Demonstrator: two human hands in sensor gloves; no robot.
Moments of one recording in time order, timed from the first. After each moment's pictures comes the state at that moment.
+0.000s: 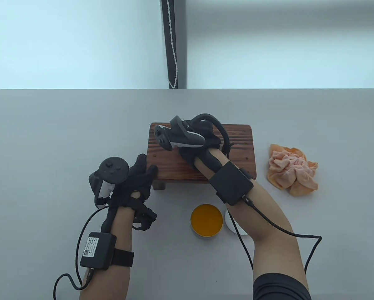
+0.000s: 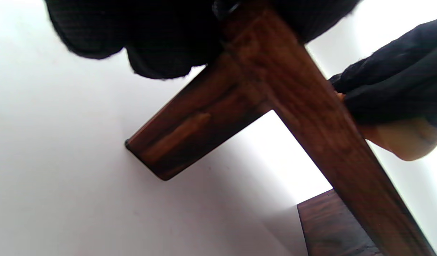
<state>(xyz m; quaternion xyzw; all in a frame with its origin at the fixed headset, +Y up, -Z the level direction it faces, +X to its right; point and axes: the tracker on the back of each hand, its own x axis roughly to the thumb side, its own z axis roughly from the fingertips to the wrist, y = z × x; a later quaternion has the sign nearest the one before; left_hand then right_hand) -0.203 -0.704 -0.270 -0.12 0.02 0.42 0.90 -0.029 -0.612 -0.351 -0.24 -0.04 -0.96 0.15</state>
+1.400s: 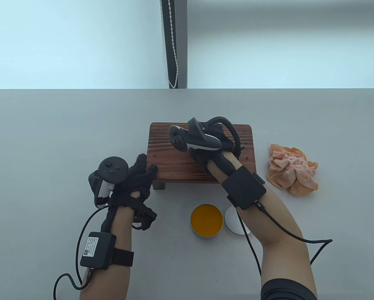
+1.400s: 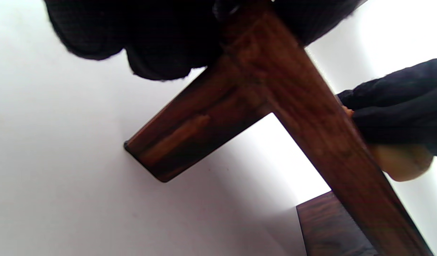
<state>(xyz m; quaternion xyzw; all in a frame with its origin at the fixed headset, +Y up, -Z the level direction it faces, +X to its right) -0.204 -0.706 -0.271 -0.12 0.02 0.42 0.90 0.008 -0.619 -0.361 -0.20 0.02 -0.97 0.12</state>
